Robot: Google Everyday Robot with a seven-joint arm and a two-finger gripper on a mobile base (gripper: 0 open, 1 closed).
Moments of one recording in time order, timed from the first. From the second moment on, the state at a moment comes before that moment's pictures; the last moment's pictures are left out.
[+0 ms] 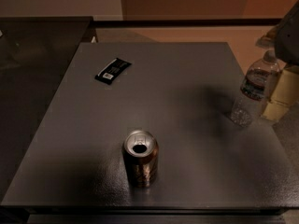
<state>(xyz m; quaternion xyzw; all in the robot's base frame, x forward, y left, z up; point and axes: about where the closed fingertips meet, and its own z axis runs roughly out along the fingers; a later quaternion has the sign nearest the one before) 0.438 -0.217 0.976 -0.60 0.78 -0.03 0.16</state>
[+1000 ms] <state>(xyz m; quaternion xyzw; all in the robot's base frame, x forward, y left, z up) 0.463 -0.223 0.972 -0.60 0.78 0.01 0.19</state>
